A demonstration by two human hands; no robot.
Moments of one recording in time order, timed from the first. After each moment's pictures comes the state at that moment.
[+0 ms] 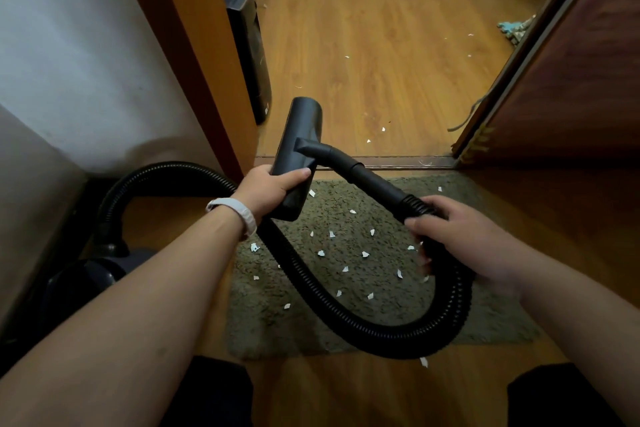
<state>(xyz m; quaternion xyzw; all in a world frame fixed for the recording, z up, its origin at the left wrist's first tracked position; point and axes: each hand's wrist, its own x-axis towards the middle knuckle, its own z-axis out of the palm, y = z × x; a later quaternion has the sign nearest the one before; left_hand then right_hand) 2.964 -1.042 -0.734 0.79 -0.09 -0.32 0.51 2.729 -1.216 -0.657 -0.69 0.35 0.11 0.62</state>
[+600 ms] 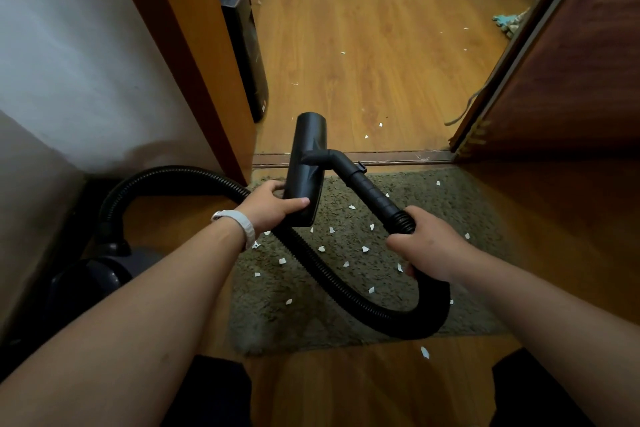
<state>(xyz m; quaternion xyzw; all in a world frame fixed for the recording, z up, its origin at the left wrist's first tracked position) 2.955 -1.034 -0.757 0.81 -0.10 -0.39 0.43 2.744 -1.203 -0.704 -0.79 0.38 0.12 0.47</state>
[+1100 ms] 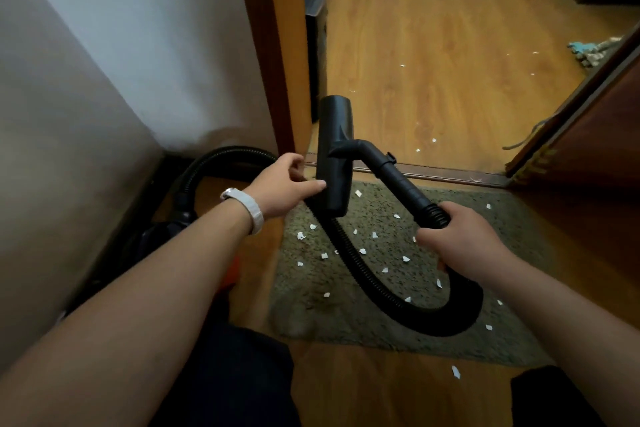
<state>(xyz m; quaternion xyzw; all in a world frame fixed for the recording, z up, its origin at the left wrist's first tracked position) 2.967 -0.959 -0.700 0.87 -0.19 -0.24 0.39 2.770 -1.172 -0.683 -0.84 0.34 0.06 0.42</state>
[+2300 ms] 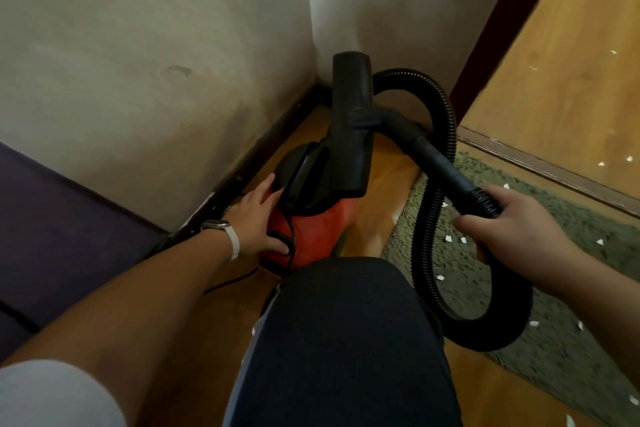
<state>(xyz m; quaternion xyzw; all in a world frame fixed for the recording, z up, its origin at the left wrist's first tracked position) 2.926 -0.620 -0.842 0.97 -0.12 -0.21 0.08 2.851 -0.998 -0.693 -0.89 0.13 0.14 0.42</state>
